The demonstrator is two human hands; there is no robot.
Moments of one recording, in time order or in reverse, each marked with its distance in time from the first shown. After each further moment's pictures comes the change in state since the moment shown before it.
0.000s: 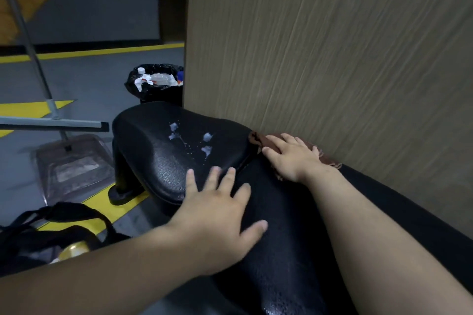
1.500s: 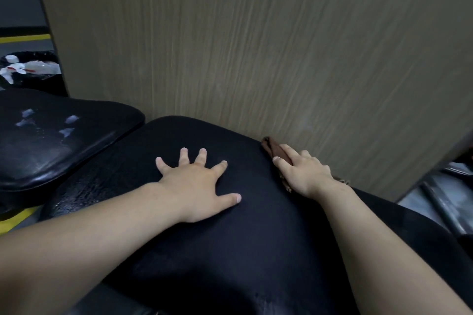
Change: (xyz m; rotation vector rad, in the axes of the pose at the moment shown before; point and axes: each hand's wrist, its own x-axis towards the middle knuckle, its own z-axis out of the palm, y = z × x) left_hand 0.058 0.175 -0.001 -0.038 -0.172 0.073; right_hand -0.161 0.242 -0.025 0.063 0.071 0.362
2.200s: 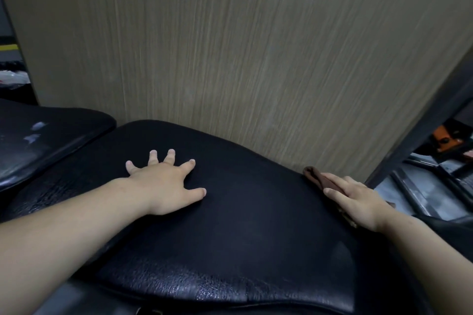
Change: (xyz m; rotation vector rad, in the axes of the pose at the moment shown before) left_hand -0.001 0.012 -0.002 -0.025 -0.017 -0.066; right_hand -0.069 0.177 -0.031 0.013 -0.013 -0.033
